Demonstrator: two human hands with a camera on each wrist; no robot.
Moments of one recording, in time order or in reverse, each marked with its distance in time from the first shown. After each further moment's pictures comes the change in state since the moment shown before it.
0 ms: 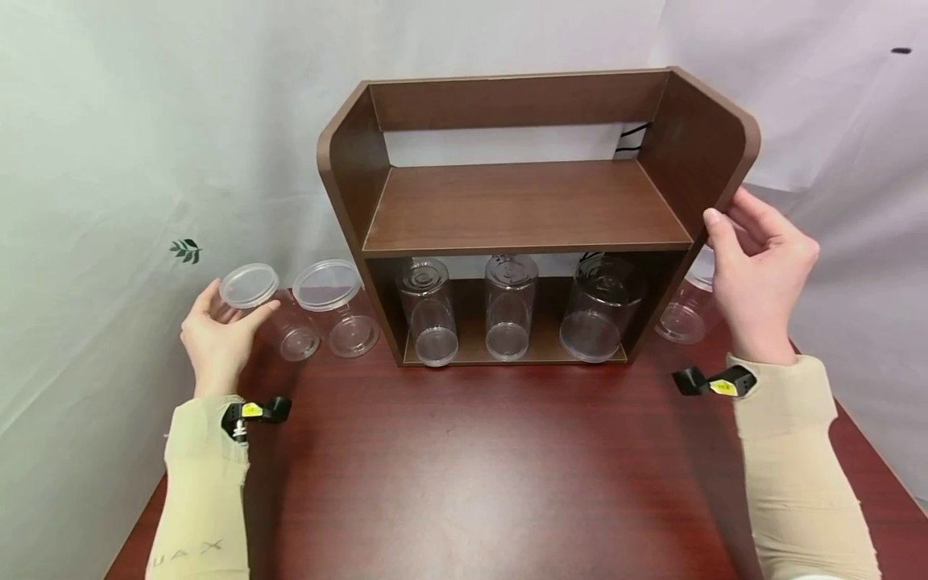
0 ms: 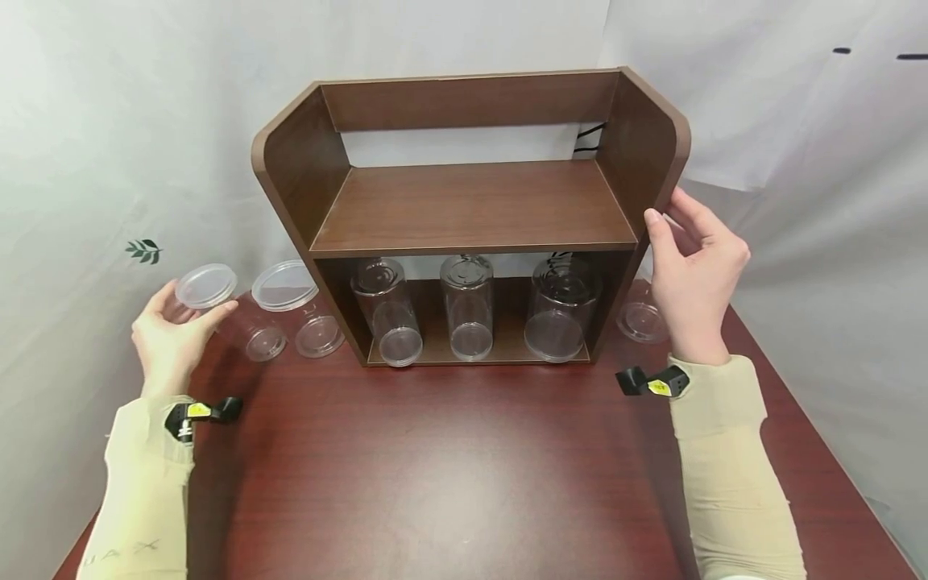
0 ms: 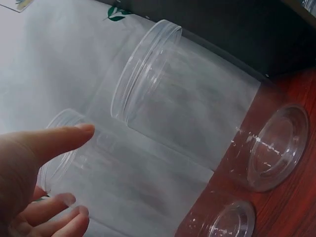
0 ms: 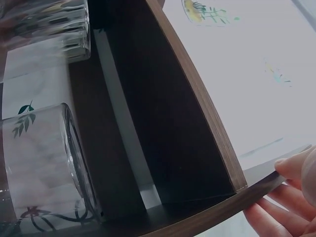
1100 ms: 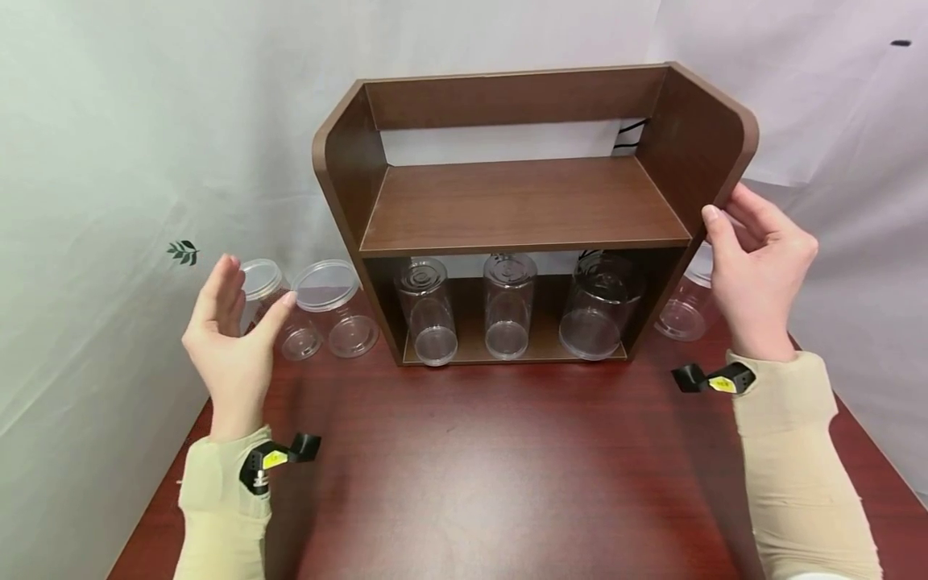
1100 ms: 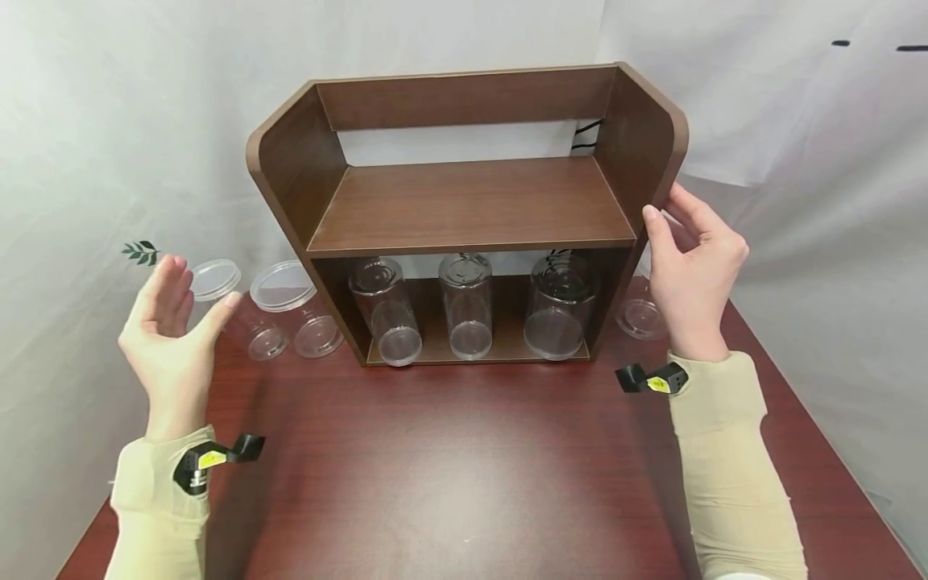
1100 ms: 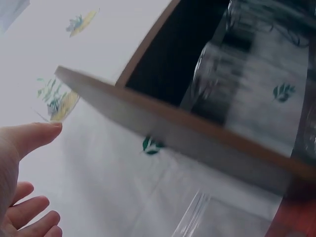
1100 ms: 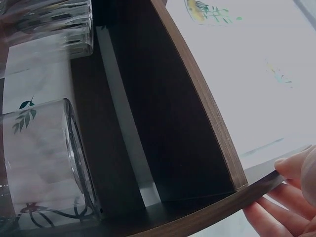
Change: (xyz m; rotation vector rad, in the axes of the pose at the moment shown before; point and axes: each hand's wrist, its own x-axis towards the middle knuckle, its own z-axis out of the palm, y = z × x) left_hand -0.080 0.067 0.016 -0.394 0.065 0.384; right_hand 0.000 0.001 0.003 -0.006 0.002 -0.014
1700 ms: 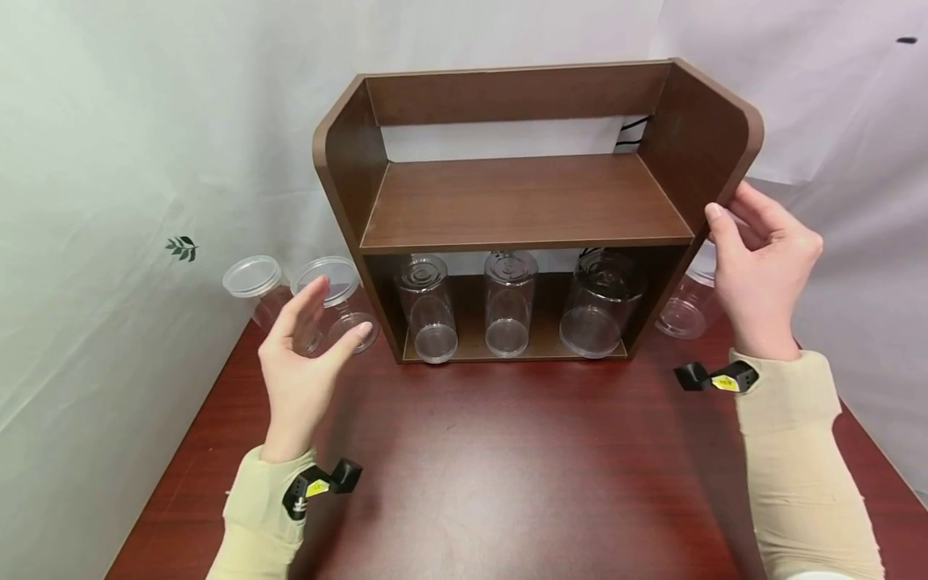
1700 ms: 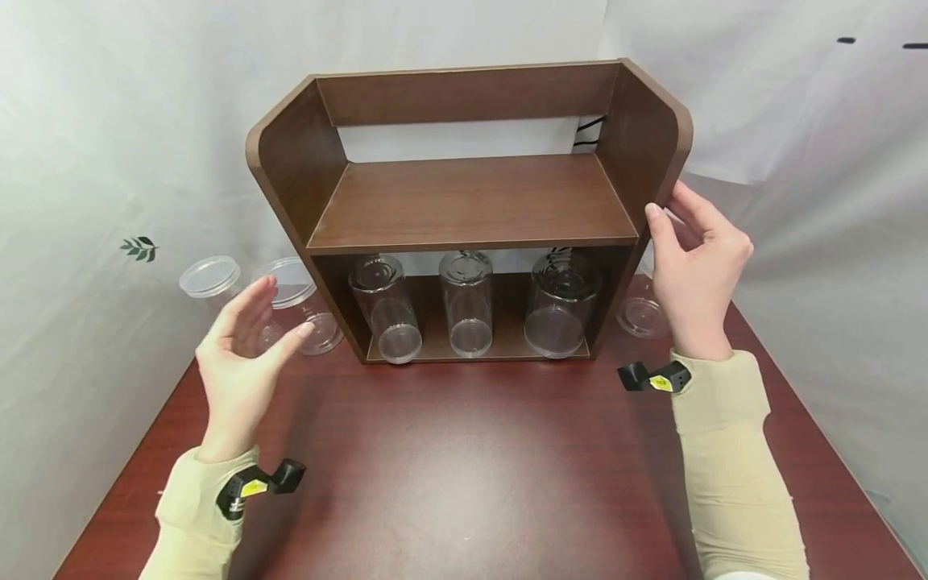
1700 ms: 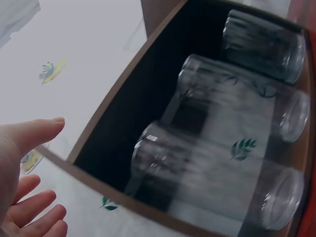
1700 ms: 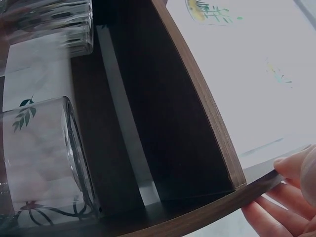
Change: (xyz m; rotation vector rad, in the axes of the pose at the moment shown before) left_hand -0.056 0.019 0.038 -0.045 -0.224 0.036; right_hand -0.001 -0.004 0.001 -0.018 -0.007 0.008
